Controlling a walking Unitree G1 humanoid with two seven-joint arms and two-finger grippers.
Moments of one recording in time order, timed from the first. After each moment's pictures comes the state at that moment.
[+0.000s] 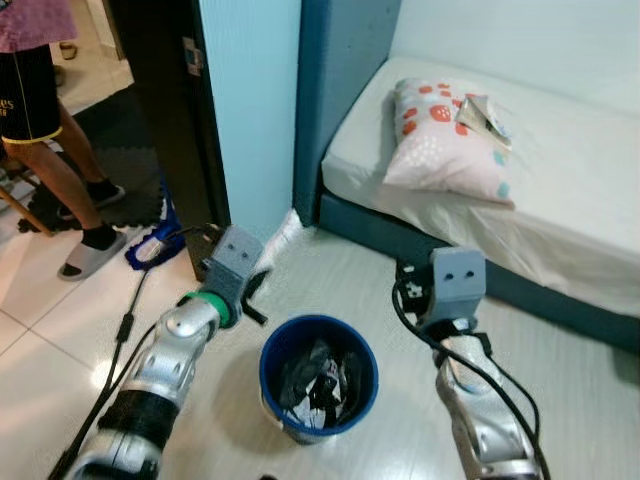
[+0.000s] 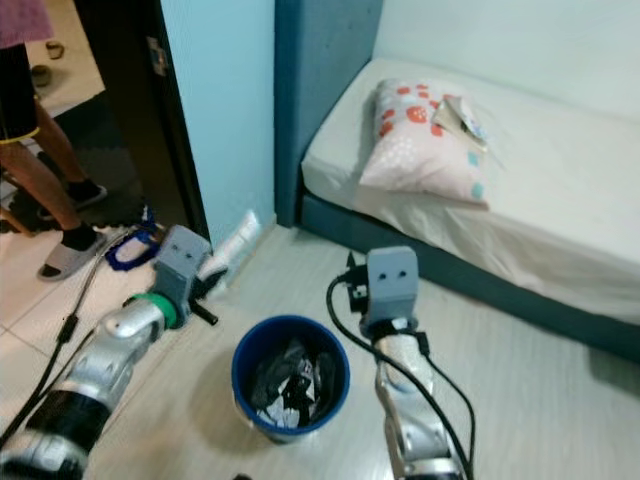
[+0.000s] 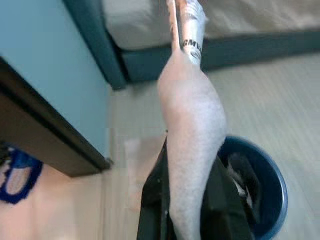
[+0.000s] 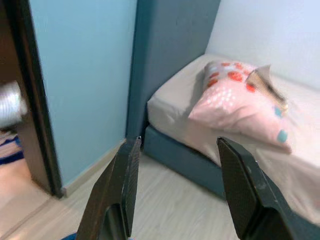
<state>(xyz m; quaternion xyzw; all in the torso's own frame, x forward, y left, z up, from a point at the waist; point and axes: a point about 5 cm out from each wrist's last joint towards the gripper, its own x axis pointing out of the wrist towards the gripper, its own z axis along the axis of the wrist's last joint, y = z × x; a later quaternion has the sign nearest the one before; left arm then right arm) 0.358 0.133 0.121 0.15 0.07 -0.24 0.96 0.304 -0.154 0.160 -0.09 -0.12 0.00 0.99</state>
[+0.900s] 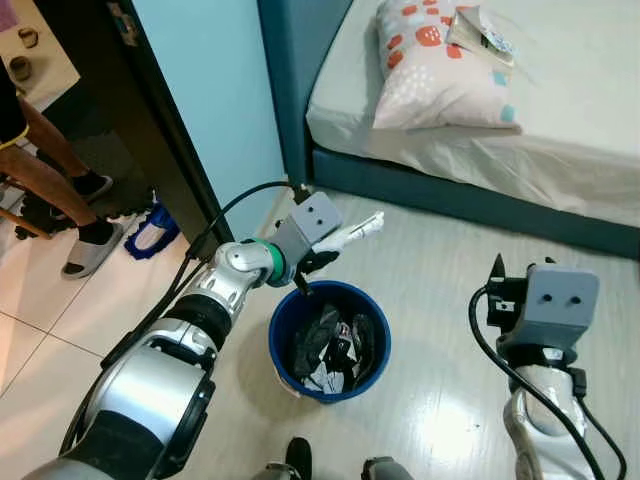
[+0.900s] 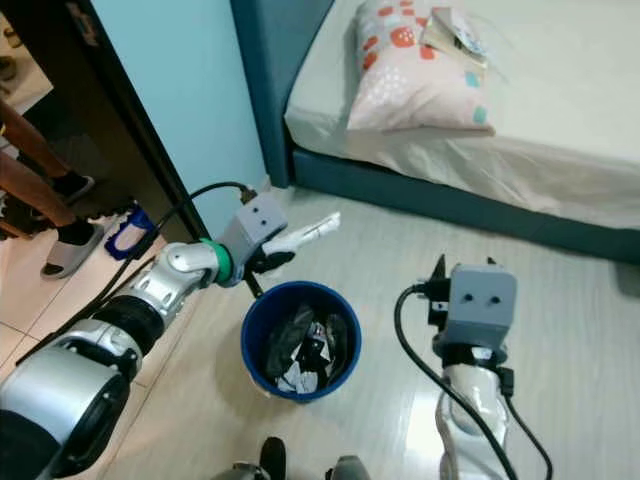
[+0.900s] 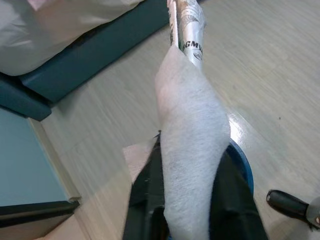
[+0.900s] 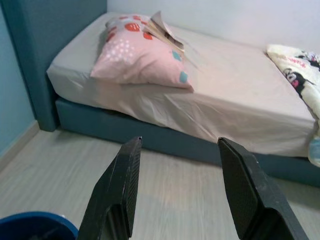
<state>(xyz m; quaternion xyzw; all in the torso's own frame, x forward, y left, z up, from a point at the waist) 0.394 0.063 0.177 0.23 0.05 -0.39 0.89 0.254 -0.209 0.174 -0.12 -0.13 -0.16 0.97</state>
